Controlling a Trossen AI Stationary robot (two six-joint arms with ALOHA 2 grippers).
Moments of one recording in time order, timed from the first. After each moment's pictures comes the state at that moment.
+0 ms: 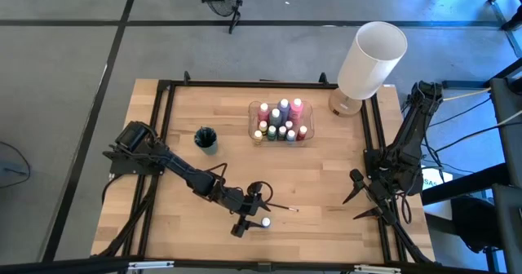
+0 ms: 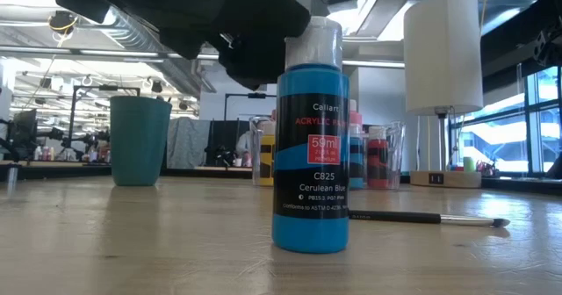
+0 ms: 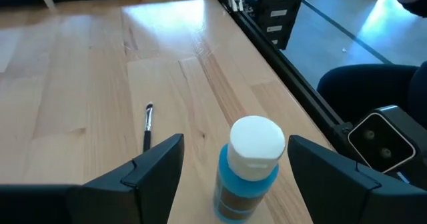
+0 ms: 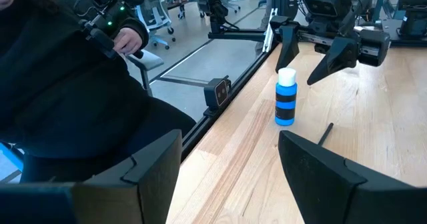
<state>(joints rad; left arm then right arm) -0.45 1.85 0.95 0.45 -0.08 -0.12 1.19 0.62 0.23 0.14 0.60 0.31</state>
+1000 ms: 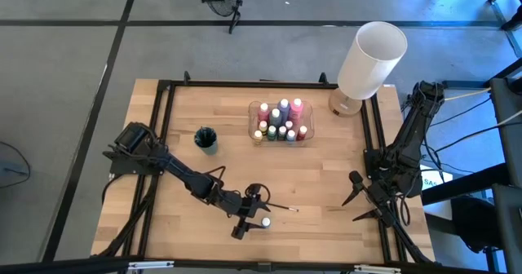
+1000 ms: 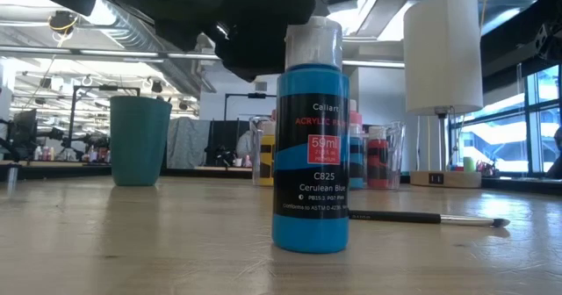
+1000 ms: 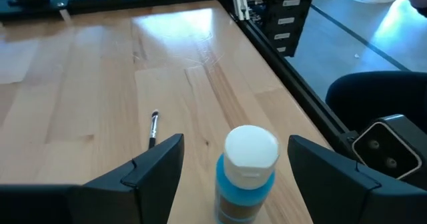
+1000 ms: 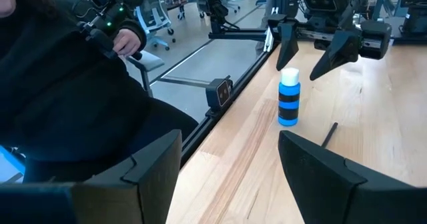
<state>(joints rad) -0.48 1.85 0.95 0.47 -0.16 -0.12 1.19 0.67 0.23 0.19 0.60 0.32</state>
